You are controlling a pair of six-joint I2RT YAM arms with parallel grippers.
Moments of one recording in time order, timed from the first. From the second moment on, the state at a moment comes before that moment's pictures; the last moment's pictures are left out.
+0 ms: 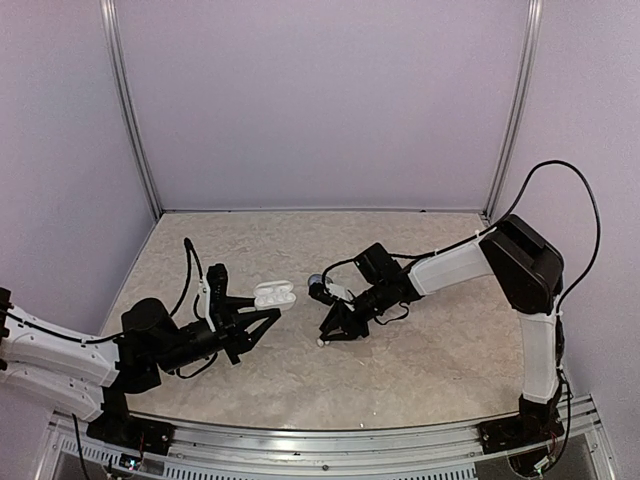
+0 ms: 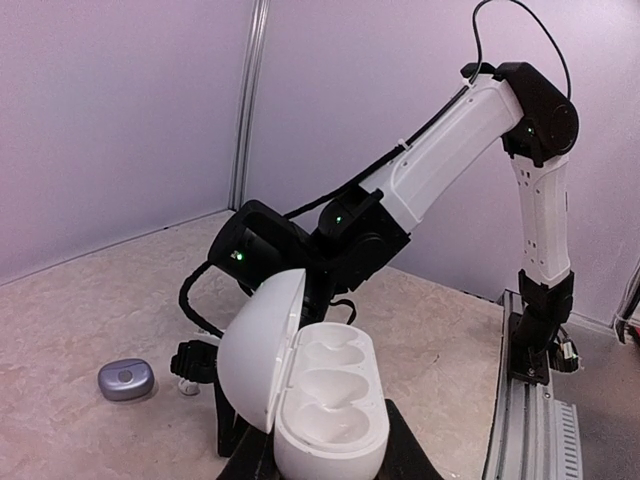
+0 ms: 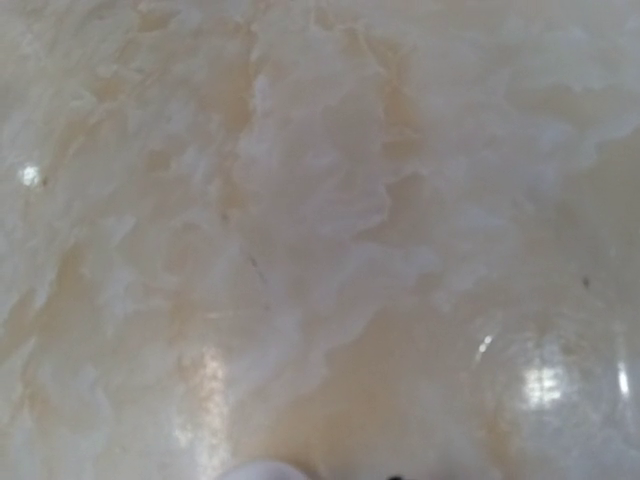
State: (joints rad) left arm -1.07 1.12 0.26 0.95 -0.01 -0.15; right arm 0.75 2.10 1.22 -0.07 -0.75 -0.47
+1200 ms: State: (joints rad) left arm -1.07 1.15 0.26 0.95 0.01 -0.15; right arm 0.78 2.02 1.13 -0.10 -0.79 -0.44
